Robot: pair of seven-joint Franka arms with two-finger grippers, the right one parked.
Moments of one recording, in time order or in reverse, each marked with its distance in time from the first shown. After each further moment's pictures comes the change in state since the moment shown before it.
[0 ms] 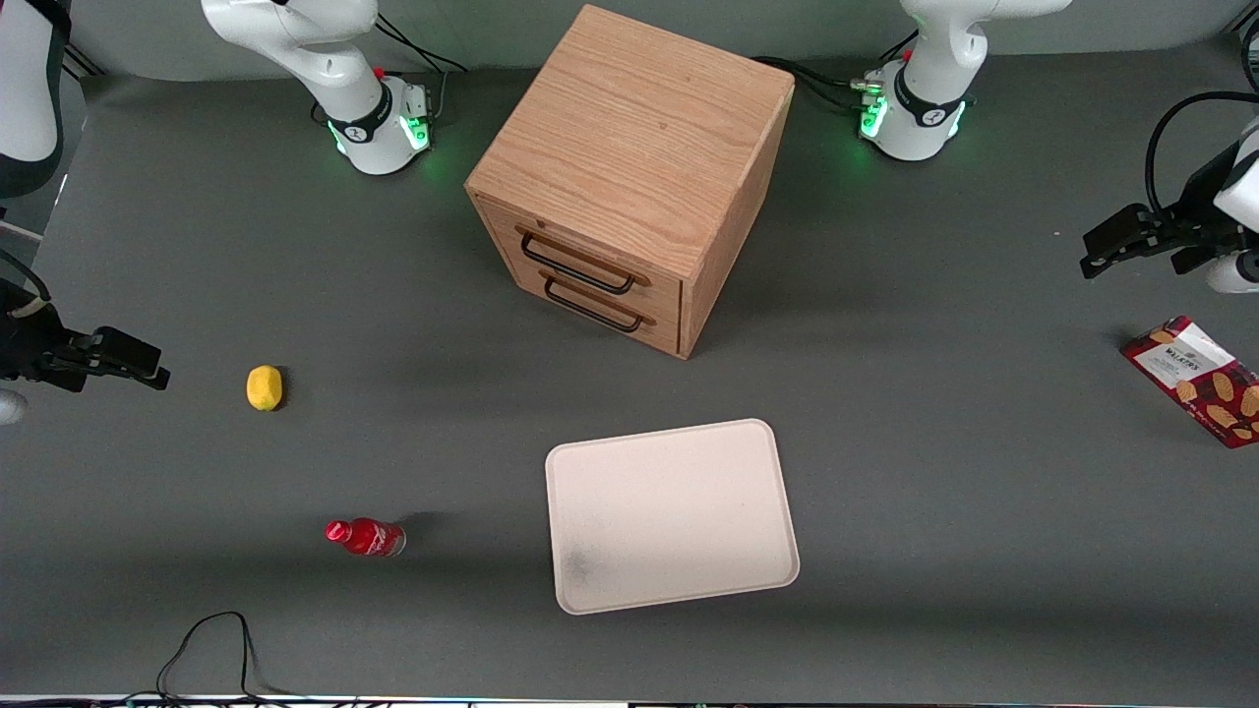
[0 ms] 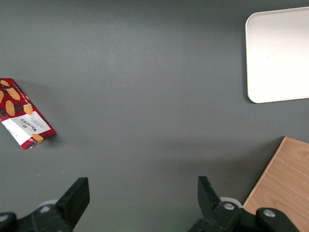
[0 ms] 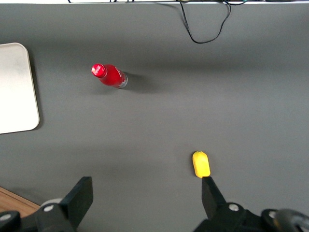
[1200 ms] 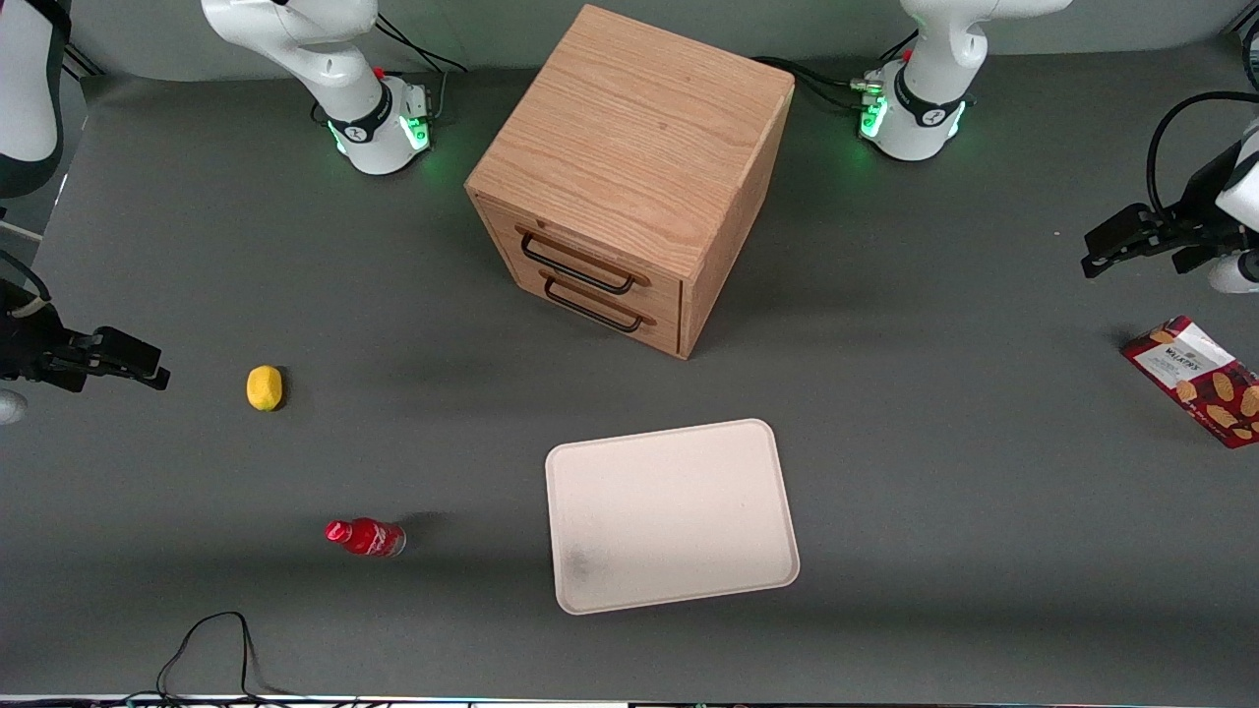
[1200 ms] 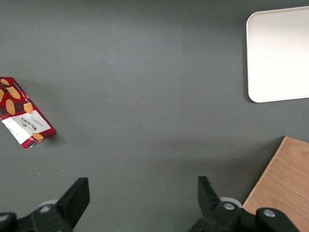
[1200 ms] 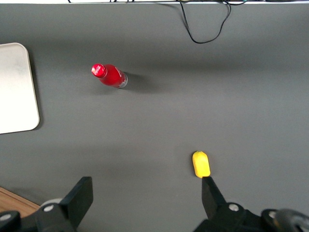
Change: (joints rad) arm 0.000 0.000 0.001 0.000 0.000 -0.003 -0.001
